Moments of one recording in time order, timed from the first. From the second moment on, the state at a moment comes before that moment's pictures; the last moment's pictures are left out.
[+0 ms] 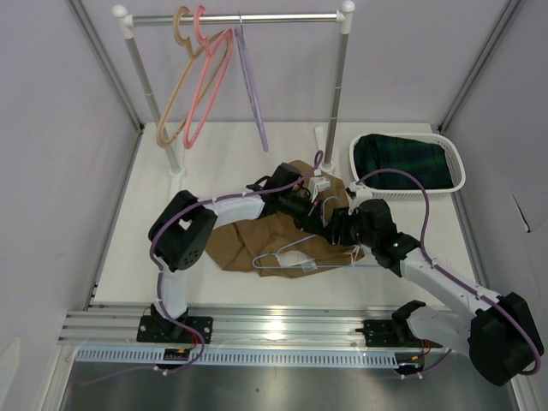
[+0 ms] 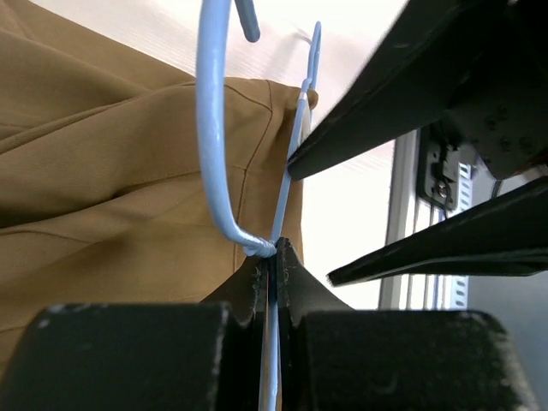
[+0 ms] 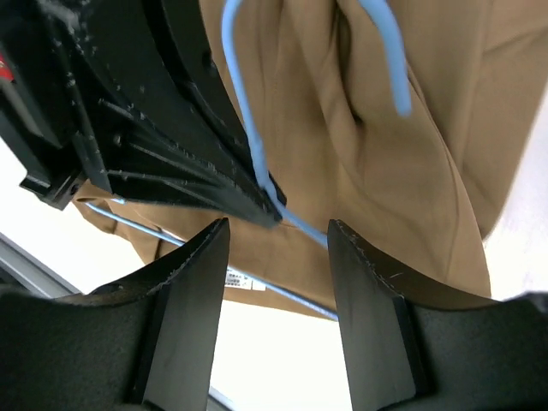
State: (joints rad) left arm -0.73 1.98 1.29 -0.05 0.86 -0.10; right arm 0.53 1.06 0.57 -0.08 -0.12 0.40
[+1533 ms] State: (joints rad) left arm -0.70 1.99 1.33 -0.15 0.92 0.00; right arm 0.50 1.13 0.51 0.19 -0.16 0.53
